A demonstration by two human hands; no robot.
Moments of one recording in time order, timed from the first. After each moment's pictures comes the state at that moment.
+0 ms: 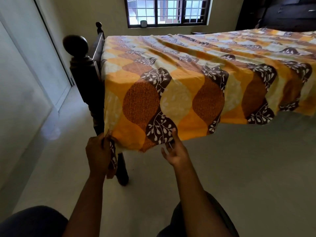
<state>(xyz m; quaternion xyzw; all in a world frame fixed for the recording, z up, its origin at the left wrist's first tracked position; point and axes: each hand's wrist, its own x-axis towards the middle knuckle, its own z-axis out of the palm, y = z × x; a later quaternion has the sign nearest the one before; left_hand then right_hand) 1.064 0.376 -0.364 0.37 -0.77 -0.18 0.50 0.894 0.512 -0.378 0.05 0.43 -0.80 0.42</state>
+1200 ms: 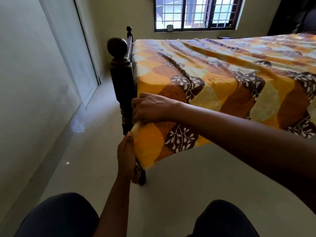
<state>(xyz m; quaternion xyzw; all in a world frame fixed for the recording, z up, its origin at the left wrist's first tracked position) 1.064 0.404 -0.350 0.35 -0.55 -0.58 0.48 0.942 0.411 -0.209 0.82 -0.46 -0.20 0.27</state>
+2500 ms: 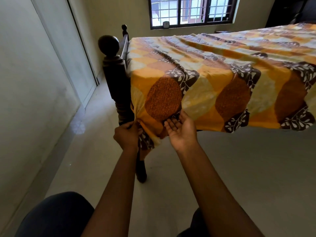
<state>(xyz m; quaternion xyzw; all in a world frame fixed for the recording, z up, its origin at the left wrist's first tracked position) 1.030 0.368 -0.336 0.49 -0.52 -0.48 0.50 0.949 0.479 -0.276 0.04 0.32 -0.84 0.43</state>
